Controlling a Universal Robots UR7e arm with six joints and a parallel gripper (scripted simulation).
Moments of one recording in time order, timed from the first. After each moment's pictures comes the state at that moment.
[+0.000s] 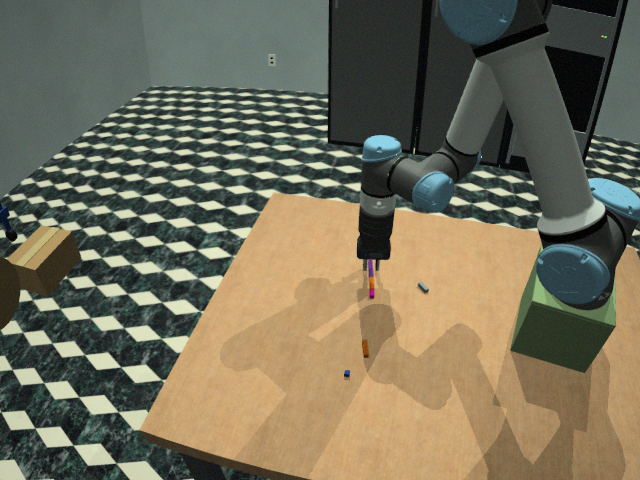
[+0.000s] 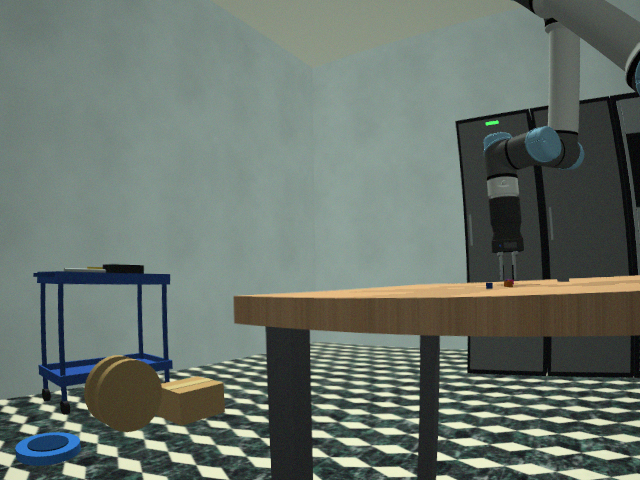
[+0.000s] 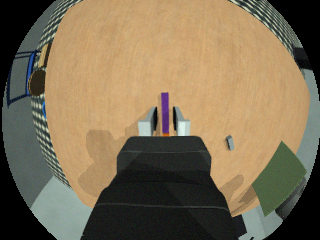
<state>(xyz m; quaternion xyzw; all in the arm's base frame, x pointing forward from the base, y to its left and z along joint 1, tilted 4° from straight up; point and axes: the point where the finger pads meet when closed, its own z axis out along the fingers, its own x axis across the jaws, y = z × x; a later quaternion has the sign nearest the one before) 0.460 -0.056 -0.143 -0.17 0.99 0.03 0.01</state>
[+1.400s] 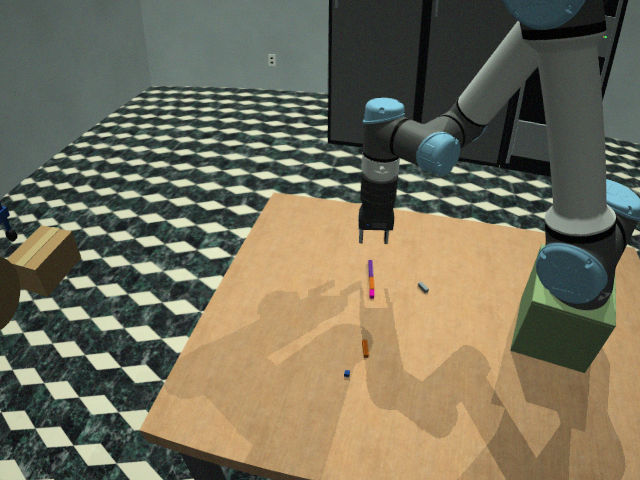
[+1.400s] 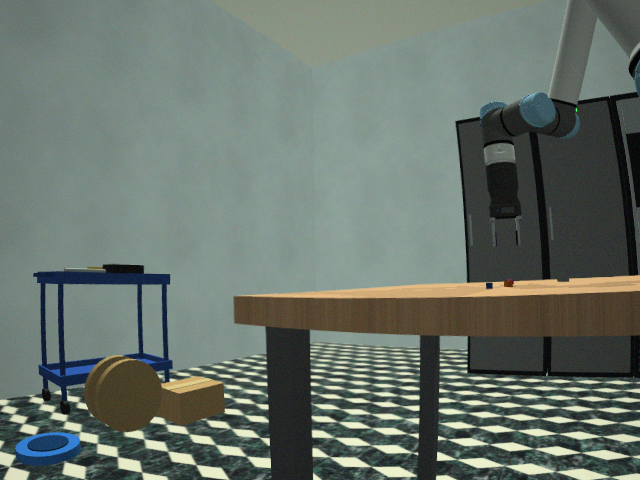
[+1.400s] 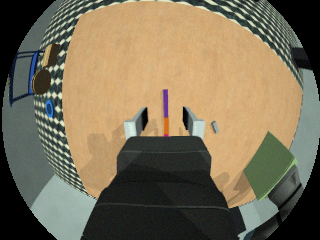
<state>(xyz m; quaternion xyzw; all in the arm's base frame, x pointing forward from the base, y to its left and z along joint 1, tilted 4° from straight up) 0.460 -0.061 -0.061 -0.17 0.99 0.03 0.01</state>
